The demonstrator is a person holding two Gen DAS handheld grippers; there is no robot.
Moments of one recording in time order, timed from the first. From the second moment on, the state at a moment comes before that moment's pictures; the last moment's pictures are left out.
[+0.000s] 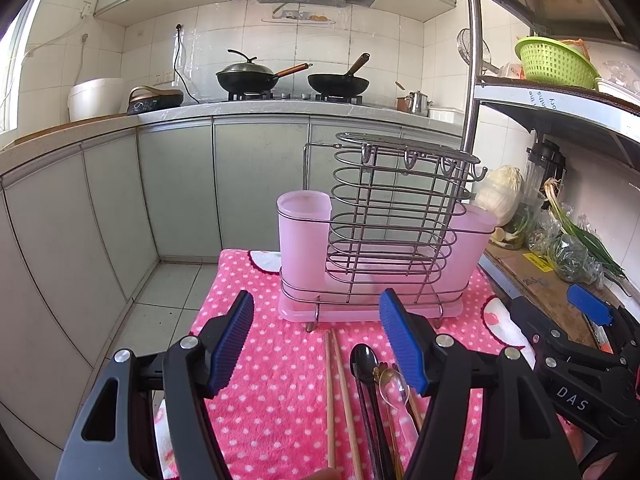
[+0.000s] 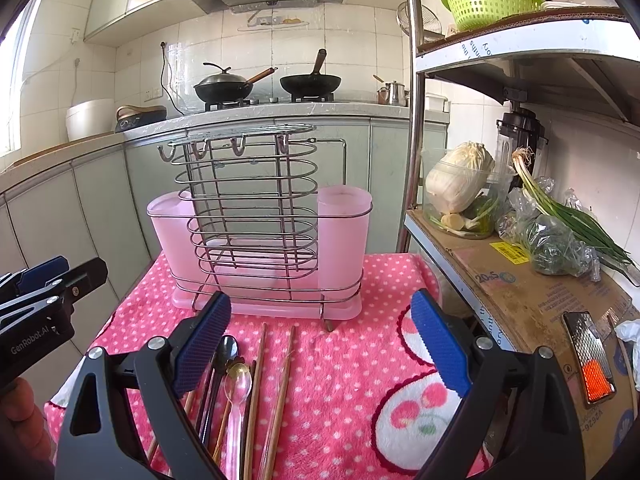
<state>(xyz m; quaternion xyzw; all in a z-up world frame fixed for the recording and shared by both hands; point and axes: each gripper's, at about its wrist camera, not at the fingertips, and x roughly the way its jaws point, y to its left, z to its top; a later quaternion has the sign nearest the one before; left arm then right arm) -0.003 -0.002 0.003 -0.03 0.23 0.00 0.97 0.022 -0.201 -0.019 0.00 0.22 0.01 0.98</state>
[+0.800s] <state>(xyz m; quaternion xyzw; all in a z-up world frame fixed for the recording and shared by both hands) -0.002 0.000 0.001 -0.03 0.23 0.00 0.97 0.023 -0.200 -0.020 0.00 0.22 0.01 0.97</state>
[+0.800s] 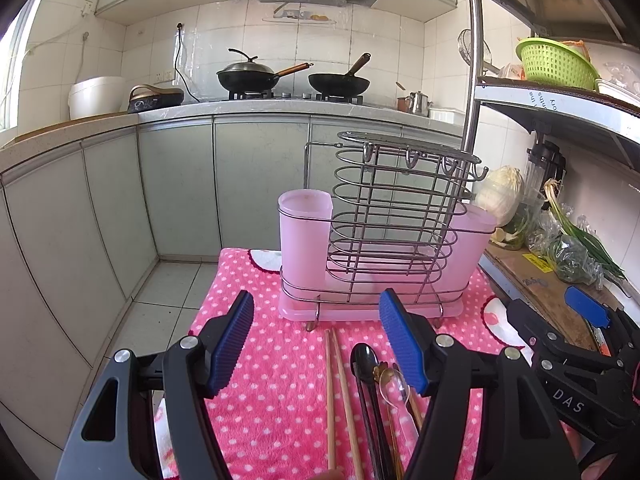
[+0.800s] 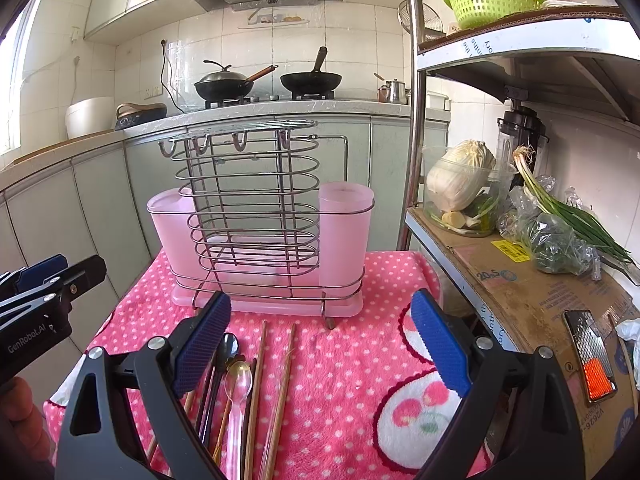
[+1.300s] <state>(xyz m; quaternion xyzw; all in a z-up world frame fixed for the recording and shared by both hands) 0.004 -0.004 -0.008 -0.03 0.25 0.00 0.97 0.027 -0.205 -0.026 0.01 0.23 0.01 0.97</state>
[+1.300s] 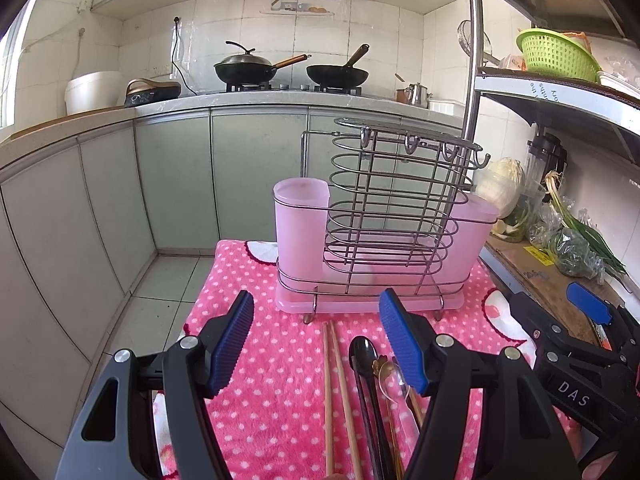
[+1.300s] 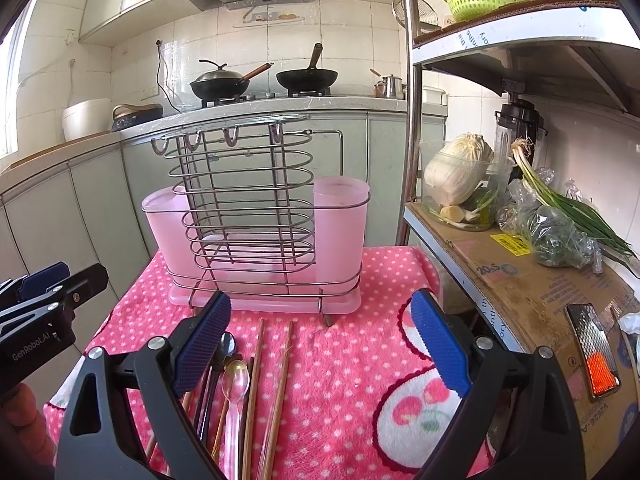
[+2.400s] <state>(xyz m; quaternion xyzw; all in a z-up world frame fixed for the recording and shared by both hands) 0.081 0.036 -0.055 -0.08 0.46 -0.07 0.88 0.093 -0.243 -0.079 0.14 0.44 0.11 0.88</state>
